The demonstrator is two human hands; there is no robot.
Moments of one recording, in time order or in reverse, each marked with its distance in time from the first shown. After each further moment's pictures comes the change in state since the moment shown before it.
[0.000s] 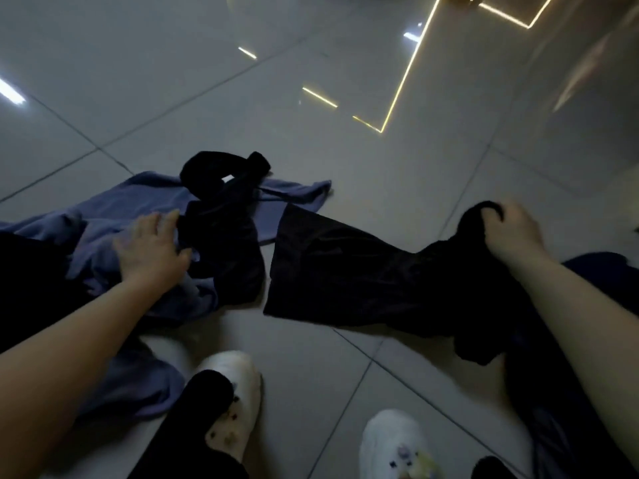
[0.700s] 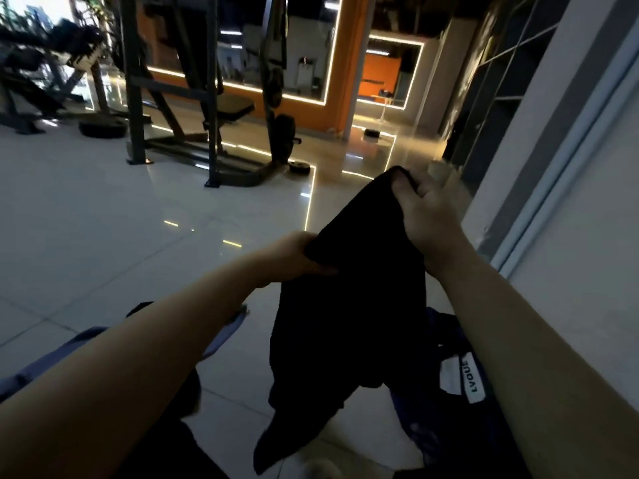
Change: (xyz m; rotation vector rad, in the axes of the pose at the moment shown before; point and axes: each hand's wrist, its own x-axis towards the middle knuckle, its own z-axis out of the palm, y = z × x) left_hand -0.183 0.286 -0.299 -0.798 -0.610 0.969; right_hand -0.252 -0.104 -0.291 0.823 0.325 -0.528
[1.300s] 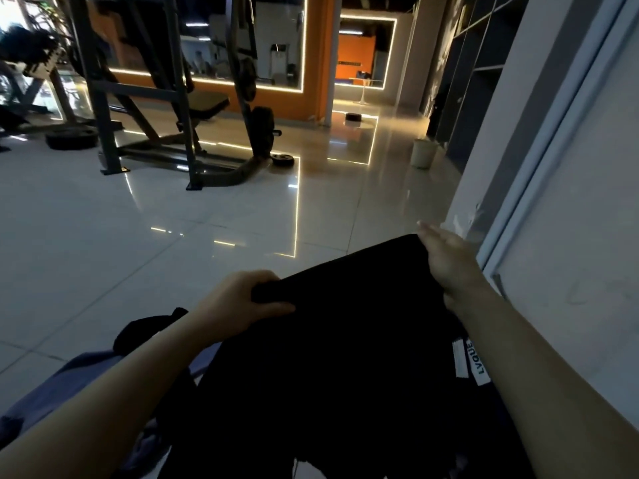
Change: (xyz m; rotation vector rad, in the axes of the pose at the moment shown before) left_hand -0.041 -0.037 -0.002 0.243 0.210 -0.009; right_hand -0.011 0.087 -0.043 0.081 0.146 0.505
